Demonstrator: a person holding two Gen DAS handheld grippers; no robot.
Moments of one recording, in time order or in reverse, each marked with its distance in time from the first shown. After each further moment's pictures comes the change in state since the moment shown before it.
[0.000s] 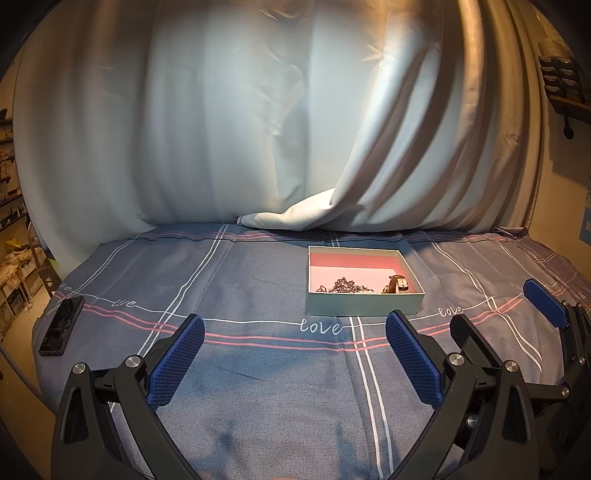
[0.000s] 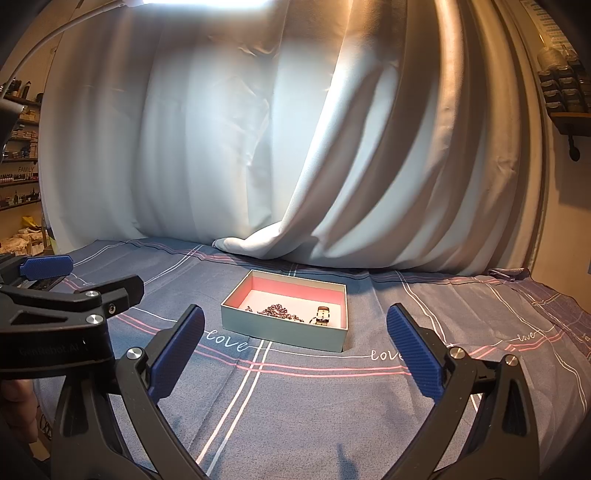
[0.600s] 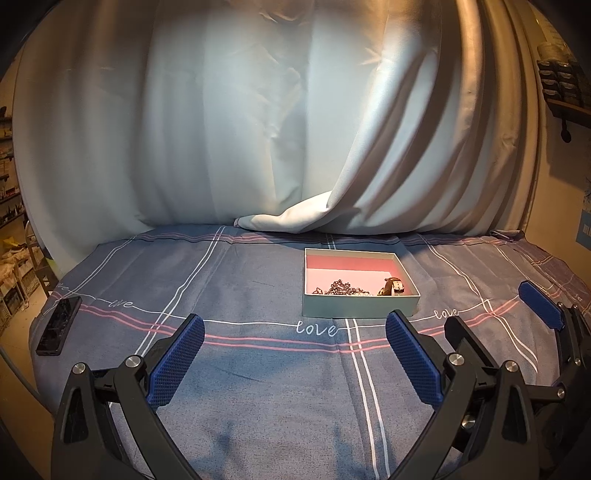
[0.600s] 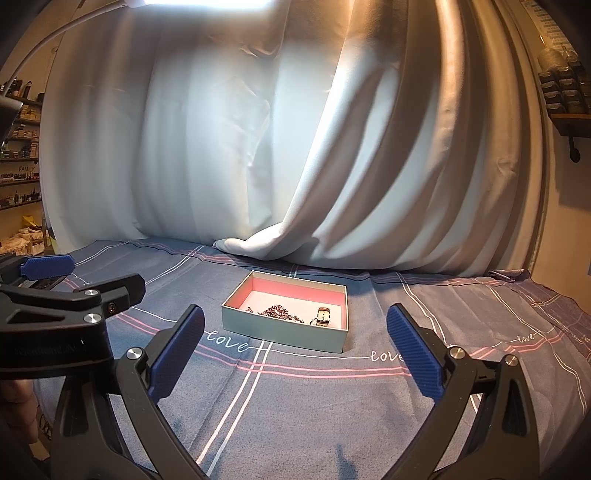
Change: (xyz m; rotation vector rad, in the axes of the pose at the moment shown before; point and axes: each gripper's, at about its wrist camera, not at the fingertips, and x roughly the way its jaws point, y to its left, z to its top) left arm -0.001 0.001 -0.001 -0.006 -0.003 -0.010; right arm -0.002 0.002 0.000 -0.003 -0.004 -0.004
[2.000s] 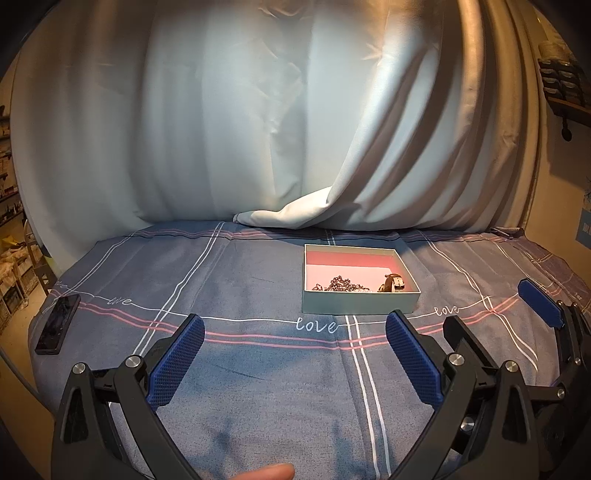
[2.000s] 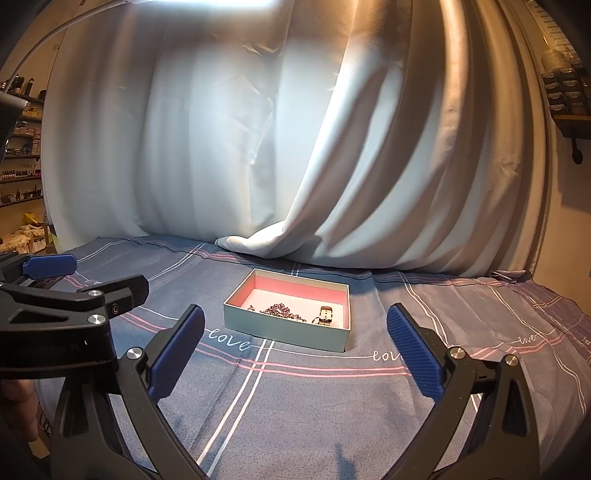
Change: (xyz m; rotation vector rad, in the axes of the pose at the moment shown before) left arm 0.001 -0.001 0.000 0.002 0.012 -0.004; right arm 0.001 0.003 0.000 -0.007 0.006 0.007
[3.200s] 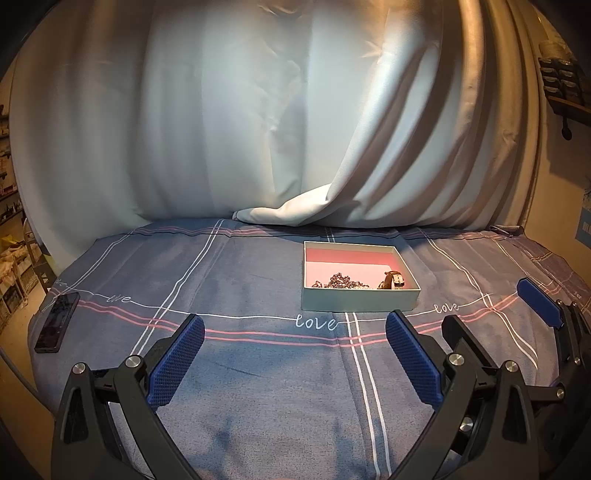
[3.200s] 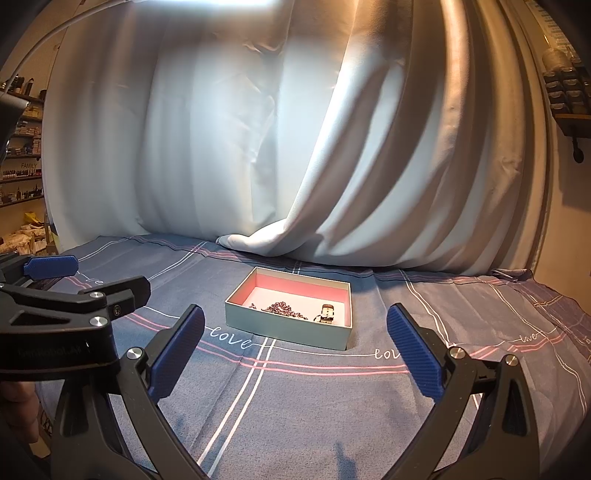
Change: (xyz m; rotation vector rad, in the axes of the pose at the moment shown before) left arm 0.001 0.000 -0.001 -0.002 0.010 -0.003; right arm 0.001 0.001 -0.002 0.003 0.008 0.002
